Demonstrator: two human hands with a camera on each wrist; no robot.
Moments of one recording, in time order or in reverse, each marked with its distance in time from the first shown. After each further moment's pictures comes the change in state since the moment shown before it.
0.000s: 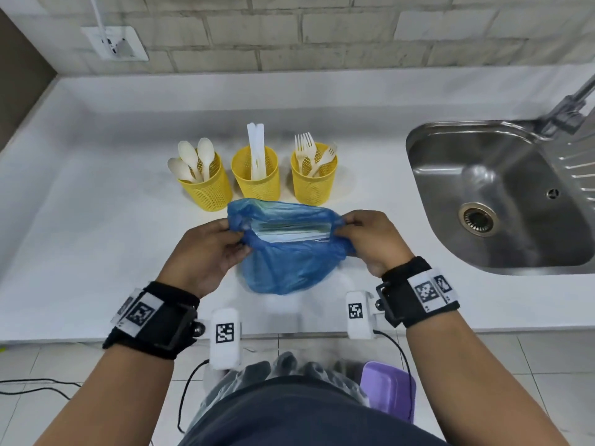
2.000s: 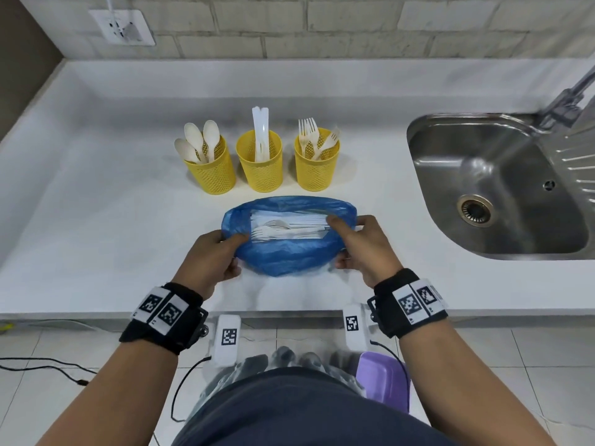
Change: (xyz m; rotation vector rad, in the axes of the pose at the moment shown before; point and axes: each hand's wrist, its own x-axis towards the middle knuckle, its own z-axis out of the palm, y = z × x) left_hand -0.004 -0.048 -0.025 0.342 0.169 -0.032; right_hand -0.030 0.035 0.017 0.104 0.057 0.185
